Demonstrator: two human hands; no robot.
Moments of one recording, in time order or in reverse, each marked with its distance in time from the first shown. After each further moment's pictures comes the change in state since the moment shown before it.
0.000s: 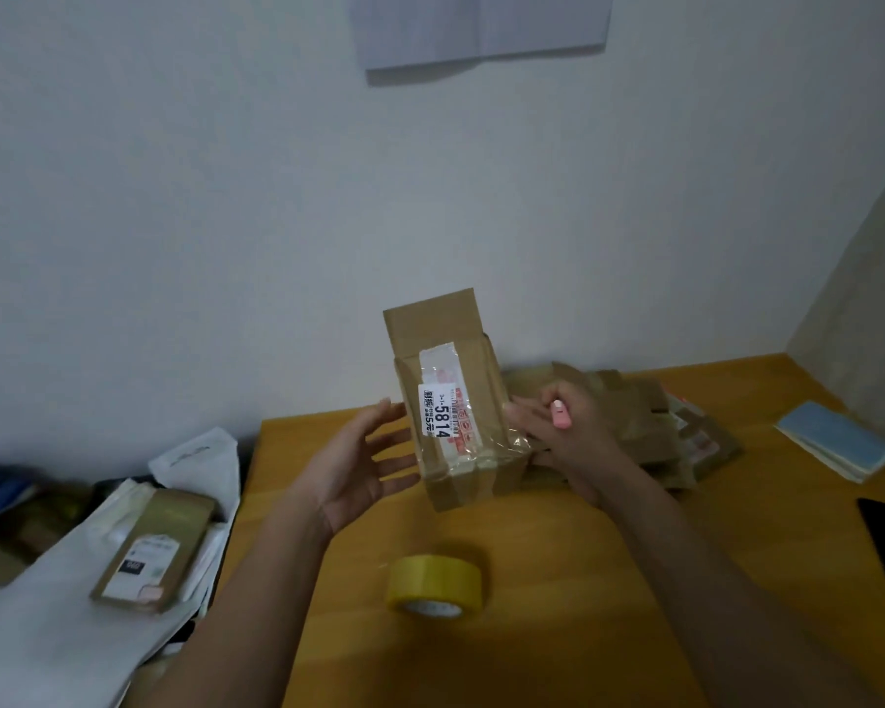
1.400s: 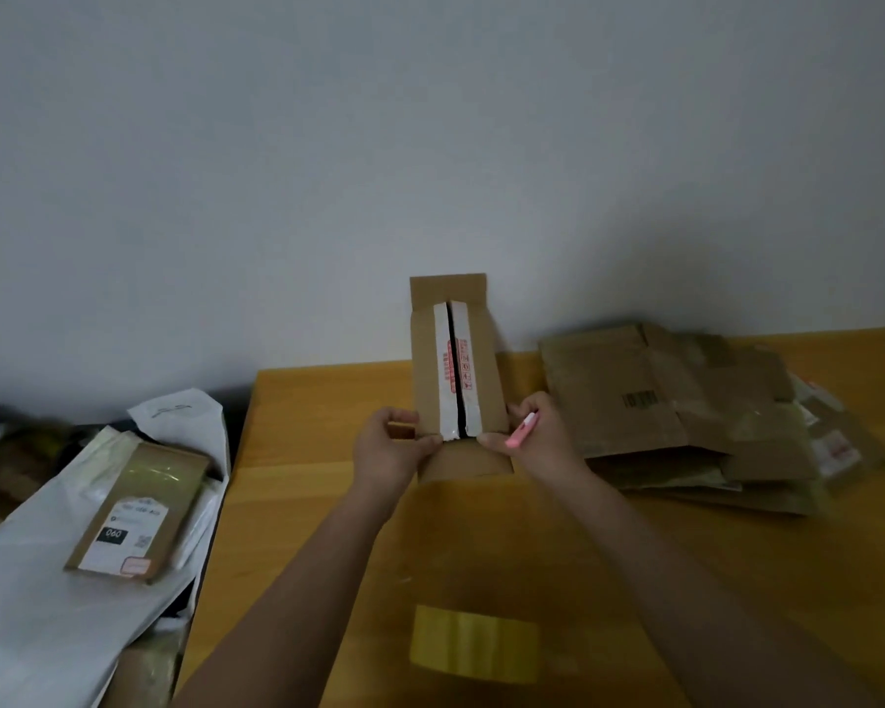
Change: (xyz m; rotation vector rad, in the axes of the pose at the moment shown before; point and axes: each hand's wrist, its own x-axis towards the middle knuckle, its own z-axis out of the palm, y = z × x) left_hand 0.159 -0.055 -0.064 0.420 0.517 0.059; right_hand 0.158 0.145 0.074 -0.507 -0.001 0.241
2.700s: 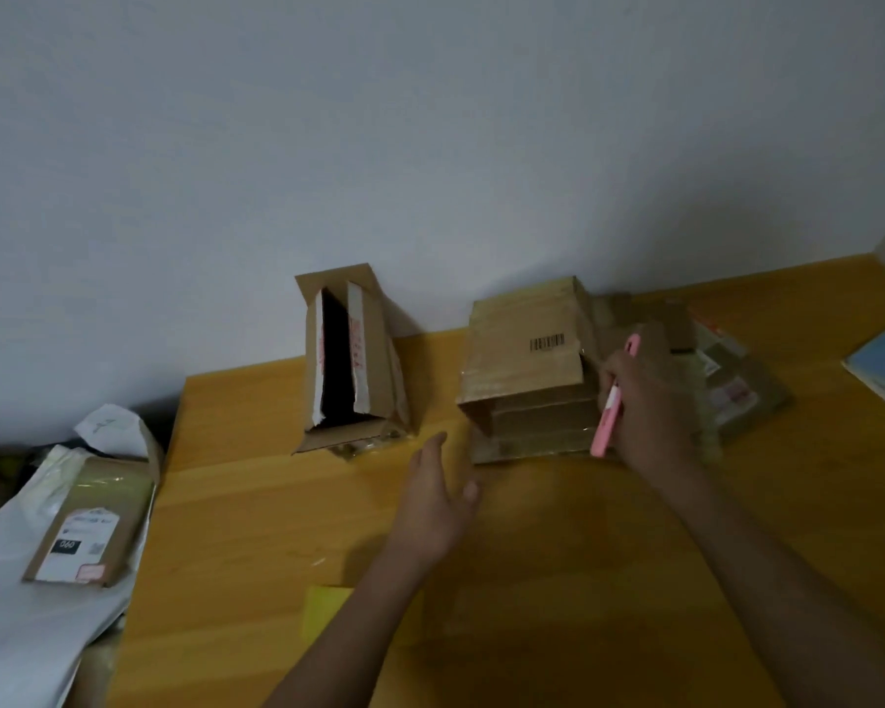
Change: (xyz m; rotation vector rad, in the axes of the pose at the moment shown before) left_hand -0.093 -0.030 0.141 0.663 -0.248 0.288; right_hand -0.028 0.094 -0.198 -0.357 0.317 -0.313
